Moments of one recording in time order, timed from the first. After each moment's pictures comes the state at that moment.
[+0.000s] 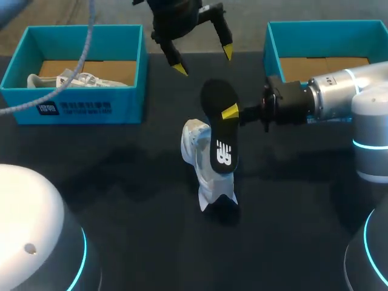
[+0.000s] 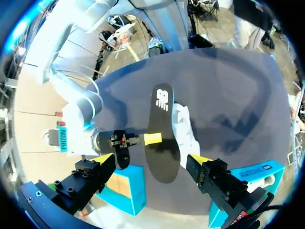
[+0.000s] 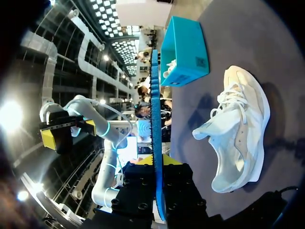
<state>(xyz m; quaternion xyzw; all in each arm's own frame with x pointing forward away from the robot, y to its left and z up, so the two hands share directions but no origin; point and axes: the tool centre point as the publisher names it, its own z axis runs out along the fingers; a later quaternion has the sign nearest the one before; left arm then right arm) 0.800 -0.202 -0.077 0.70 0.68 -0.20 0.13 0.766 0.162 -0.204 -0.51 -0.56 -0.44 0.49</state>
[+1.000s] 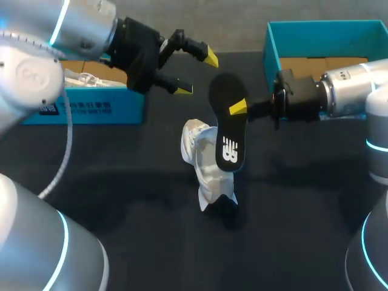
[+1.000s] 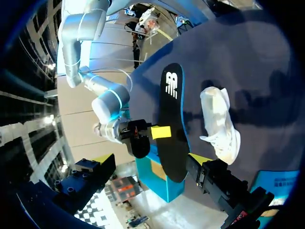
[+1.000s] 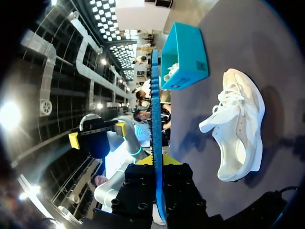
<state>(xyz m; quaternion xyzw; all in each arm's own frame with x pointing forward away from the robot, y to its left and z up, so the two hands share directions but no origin) 0.785 -0.194 -0.094 0.64 0.59 -0.30 0.38 0.754 0.148 -0.178 -0.53 -0.55 -0.44 0.47</state>
